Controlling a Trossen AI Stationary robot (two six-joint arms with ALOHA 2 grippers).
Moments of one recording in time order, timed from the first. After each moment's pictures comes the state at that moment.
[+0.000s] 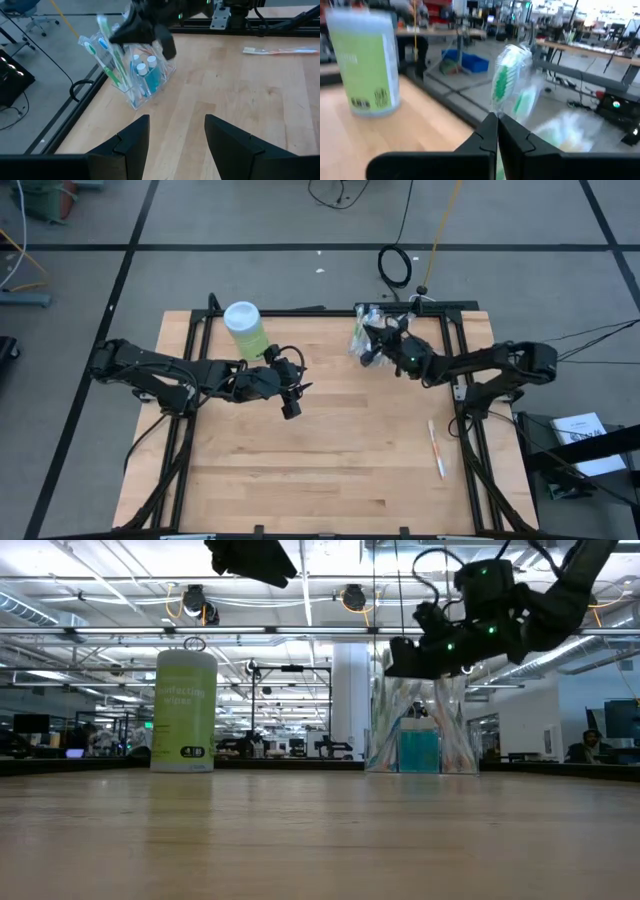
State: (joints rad) left arm -0.16 1.37 1.16 -0.37 -0.51 -0.12; right arm -0.33 1.44 0.46 0.95 0.47 -0.07
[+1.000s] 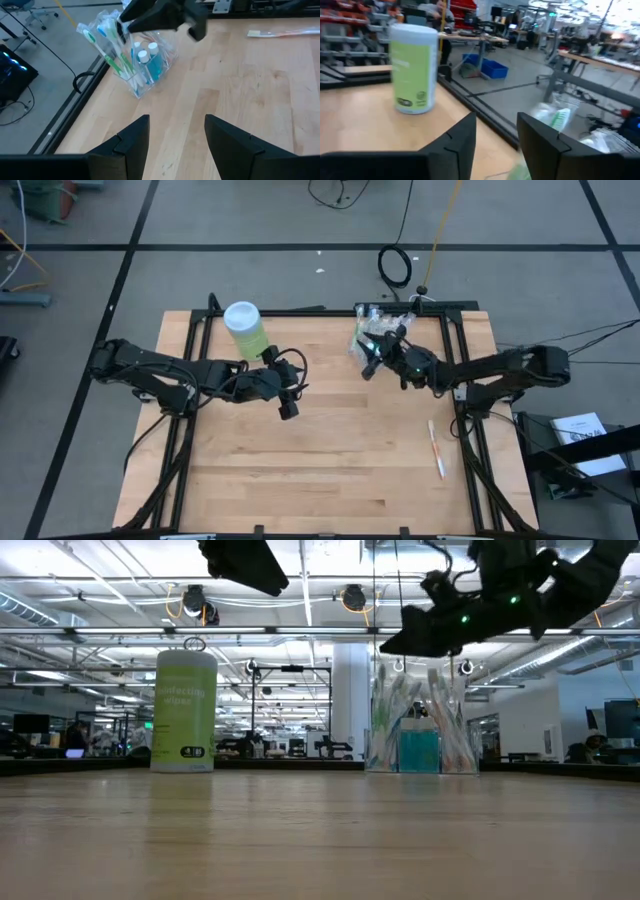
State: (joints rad) left arm -0.16 1.37 1.16 -0.43 -0.51 -0.12; right arm -0.20 1.35 0.46 0.86 0.50 -0.13
